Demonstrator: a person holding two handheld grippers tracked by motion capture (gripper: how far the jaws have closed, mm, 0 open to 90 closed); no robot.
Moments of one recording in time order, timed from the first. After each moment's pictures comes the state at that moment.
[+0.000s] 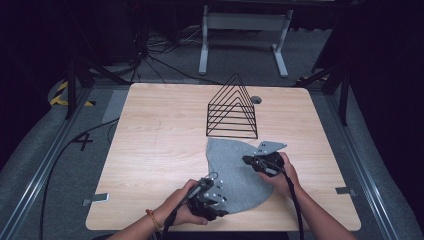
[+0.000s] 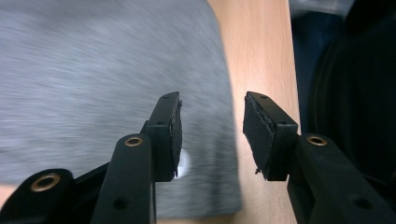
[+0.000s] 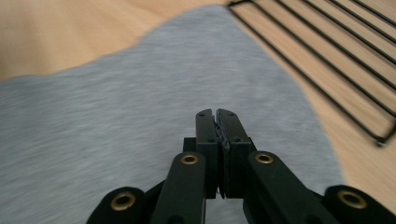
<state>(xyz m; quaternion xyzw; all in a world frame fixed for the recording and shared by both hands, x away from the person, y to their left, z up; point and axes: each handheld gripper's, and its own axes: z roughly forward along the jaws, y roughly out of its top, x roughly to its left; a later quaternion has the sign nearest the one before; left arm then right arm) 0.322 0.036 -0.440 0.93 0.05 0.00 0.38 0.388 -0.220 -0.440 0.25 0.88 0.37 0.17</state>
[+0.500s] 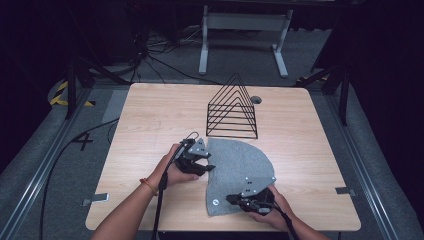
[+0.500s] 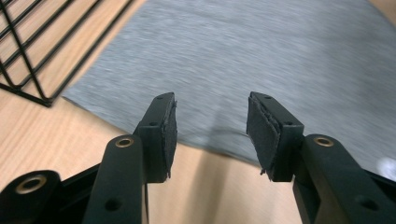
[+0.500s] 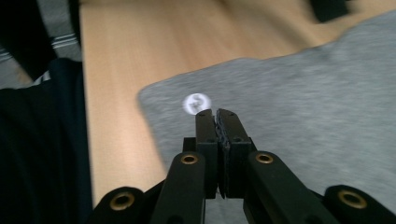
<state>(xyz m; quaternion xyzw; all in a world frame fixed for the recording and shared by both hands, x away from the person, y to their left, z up) 0.426 0.060 -0.438 0.91 0.13 0.08 0.38 0.299 -0.175 -0.450 0.16 0.90 0.39 0.07</state>
